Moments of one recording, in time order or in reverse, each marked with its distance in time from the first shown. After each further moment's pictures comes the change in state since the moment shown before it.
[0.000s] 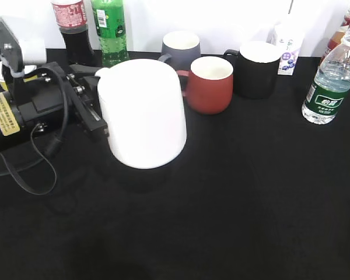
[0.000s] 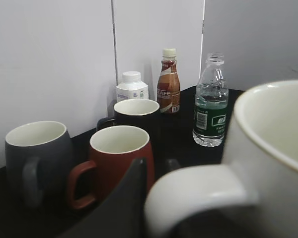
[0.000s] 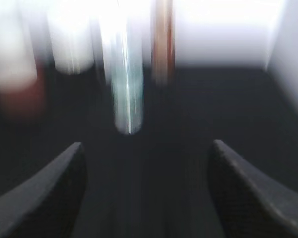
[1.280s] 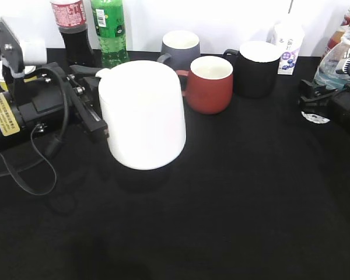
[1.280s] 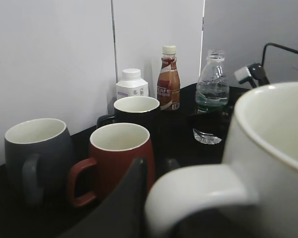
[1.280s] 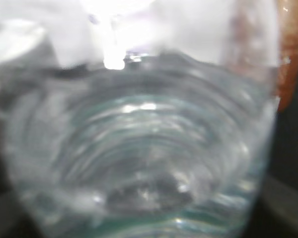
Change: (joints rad) left arm 0.000 0.000 0.000 0.002 0.003 0.000; right arm 0.000 1.925 -0.166 -0.075 -1.681 0.063
